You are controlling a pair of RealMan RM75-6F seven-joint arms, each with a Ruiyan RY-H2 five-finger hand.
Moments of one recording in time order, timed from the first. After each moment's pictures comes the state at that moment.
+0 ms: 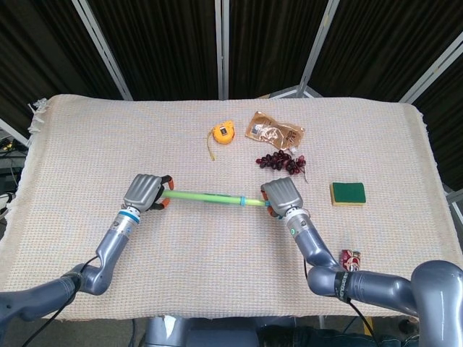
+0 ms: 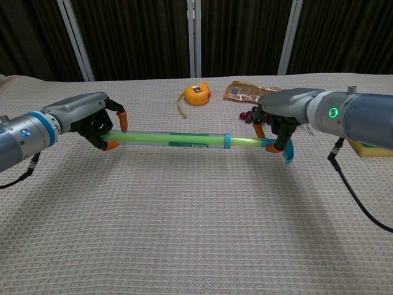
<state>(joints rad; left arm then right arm) -0.72 -1.72 -0.23 -1.10 1.23 0.89 0.07 0.96 -1.58 0.18 -1.44 -0.66 0.89 -0.66</state>
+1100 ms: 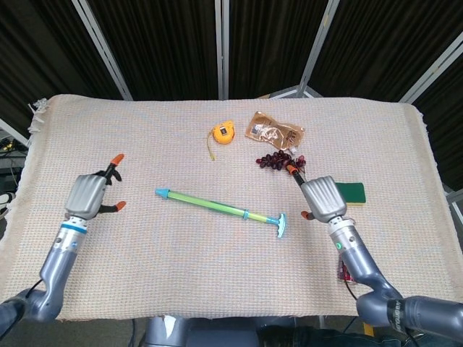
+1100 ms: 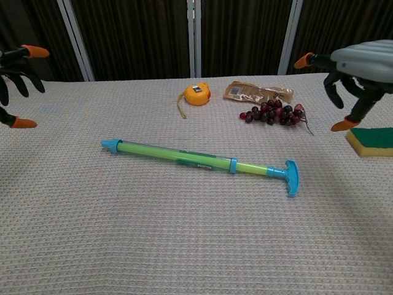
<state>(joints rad) -0.49 -1.38 -0.15 -1.44 1.30 1.21 0.05 0.73 -1.30 0.06 -1.65 -1.09 1.18 -0.44</state>
